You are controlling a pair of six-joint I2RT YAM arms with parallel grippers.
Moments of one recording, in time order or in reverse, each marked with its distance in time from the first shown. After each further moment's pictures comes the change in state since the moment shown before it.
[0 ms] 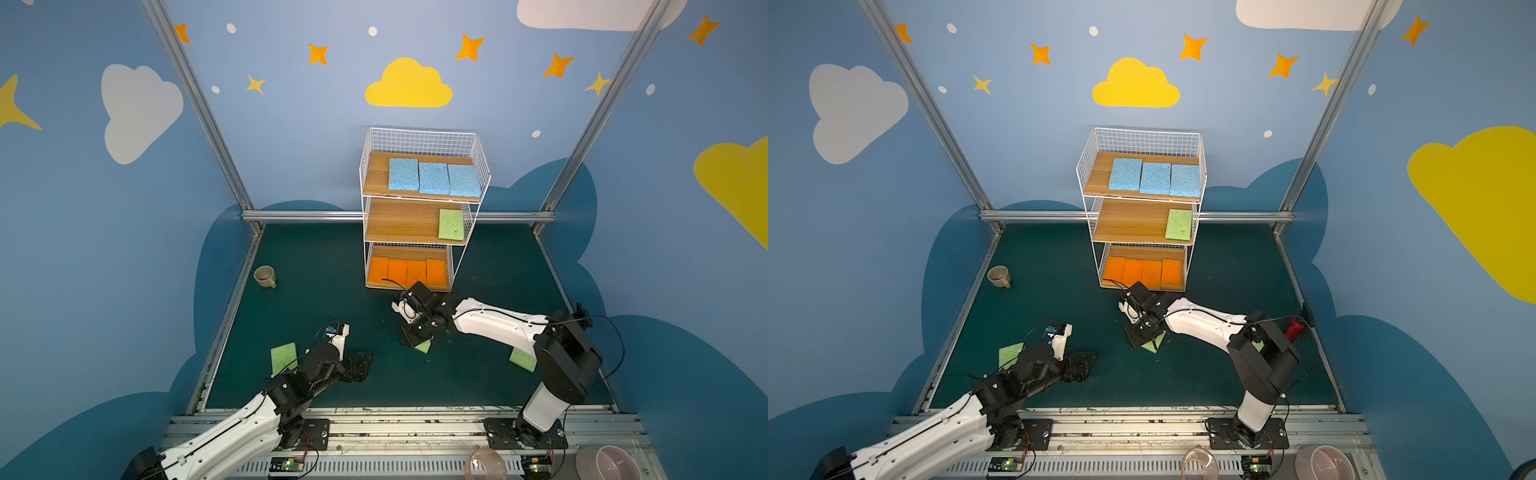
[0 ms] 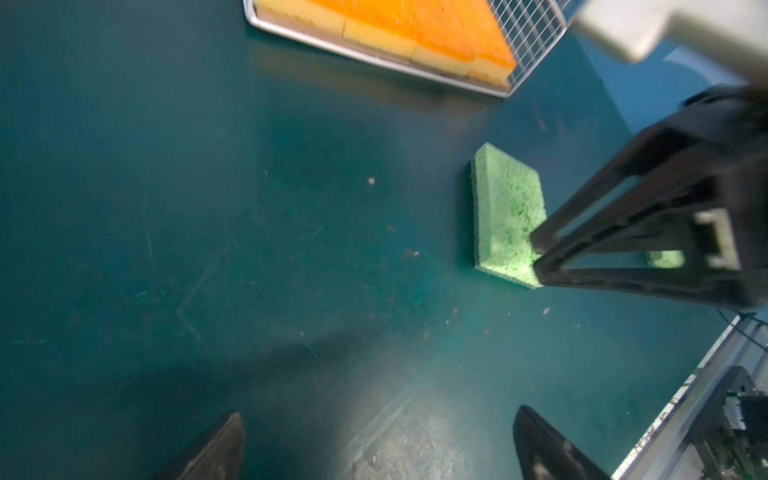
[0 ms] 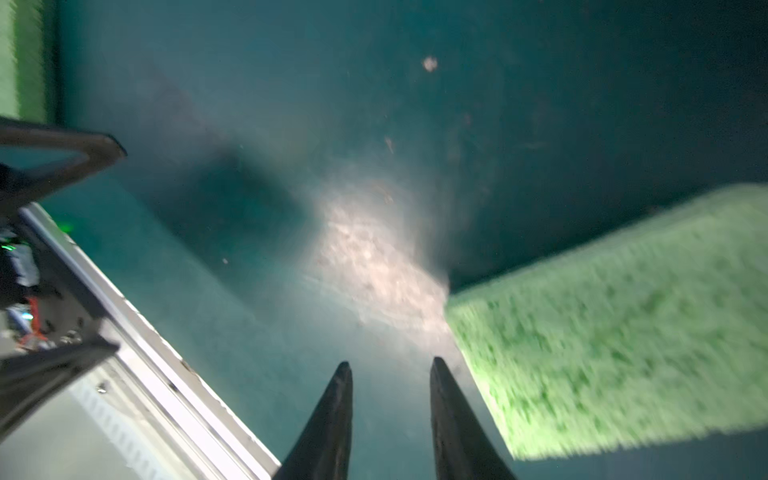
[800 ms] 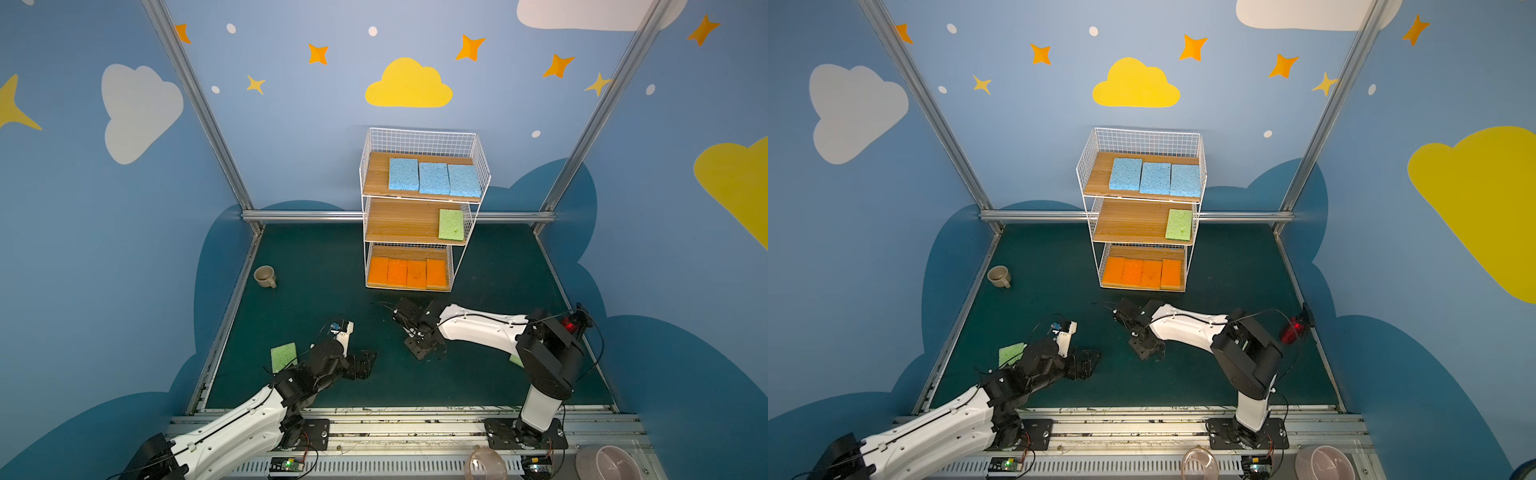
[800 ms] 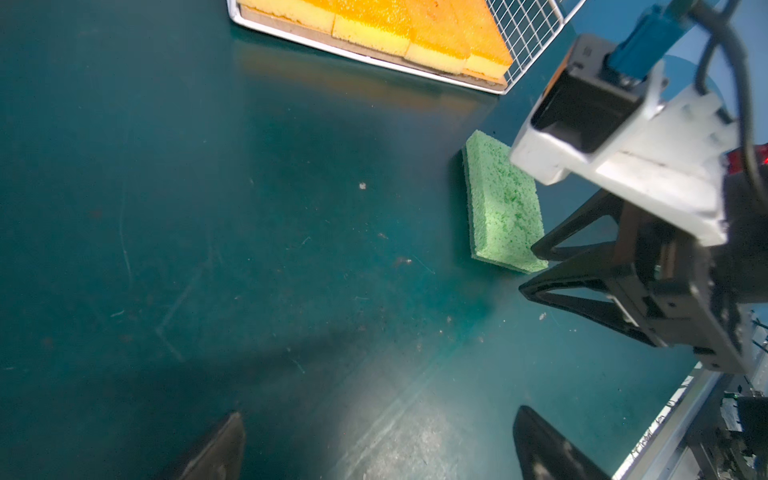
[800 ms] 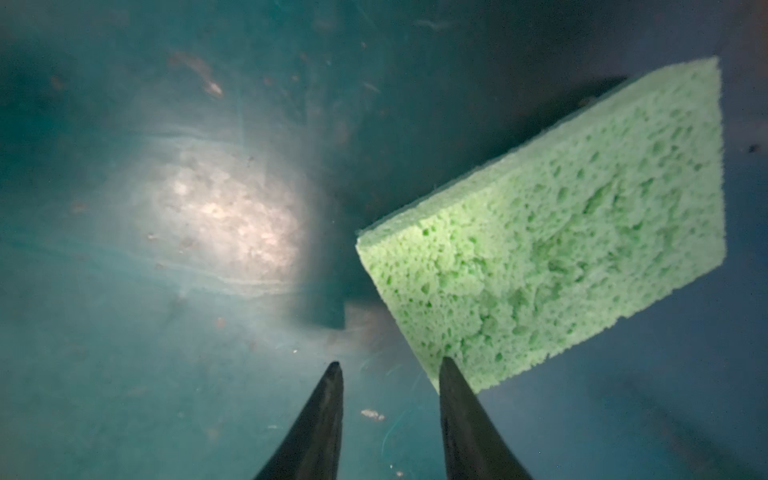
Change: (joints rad) left arm 0.009 0.069 0.028 0.043 0.016 0.011; right arm 0.092 0.113 0.051 -0.173 0.361 -0.083
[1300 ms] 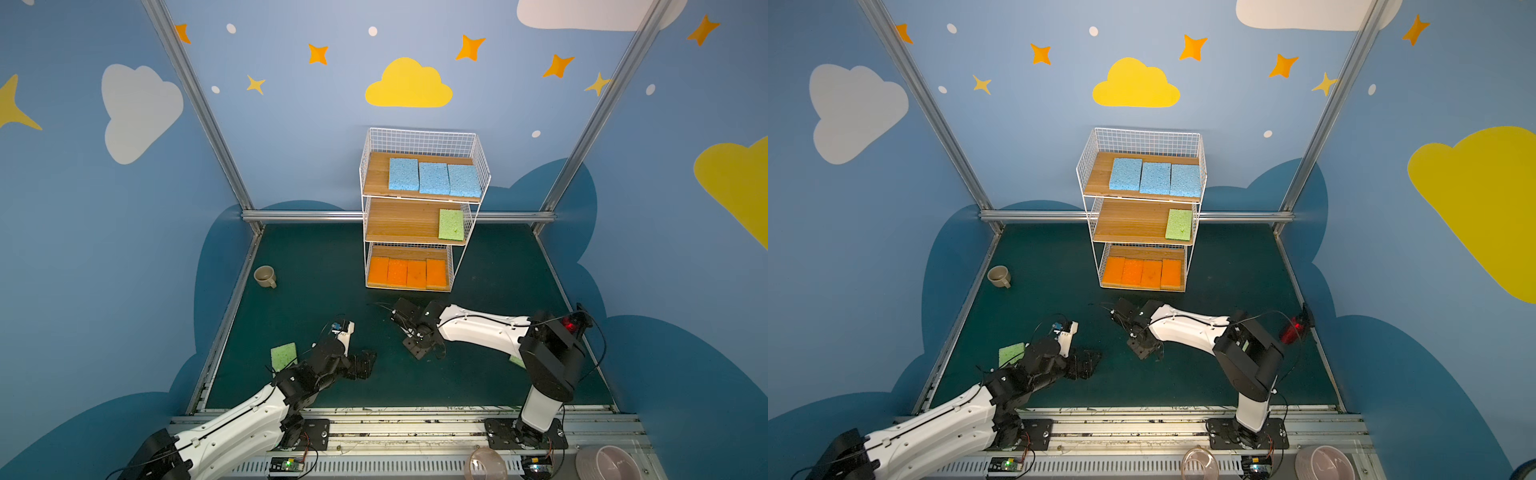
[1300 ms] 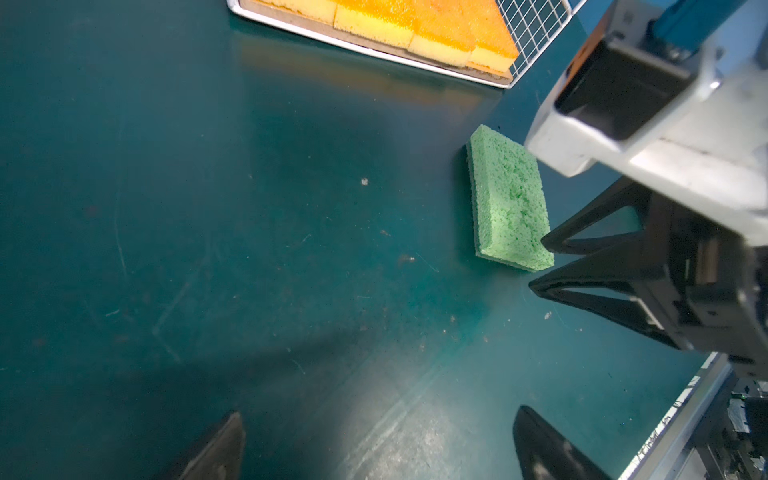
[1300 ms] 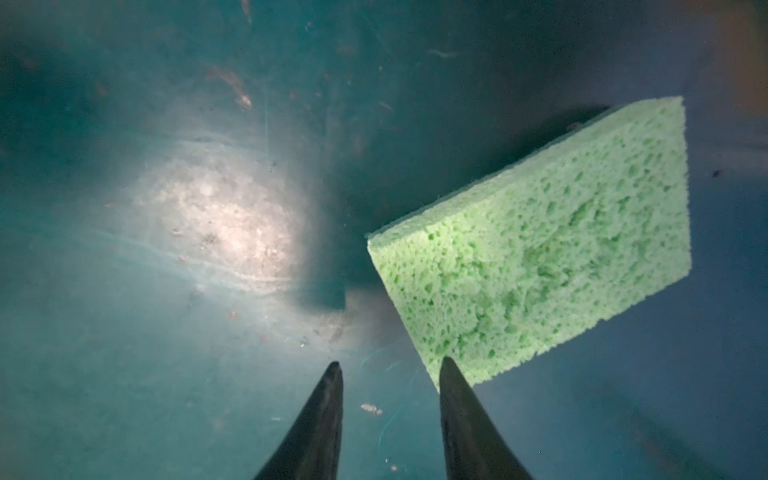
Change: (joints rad) left arm 0.002 0.026 0.000 0.020 0.002 0.000; right arm 0.009 -0.002 0.011 -0.003 0.014 -0.024
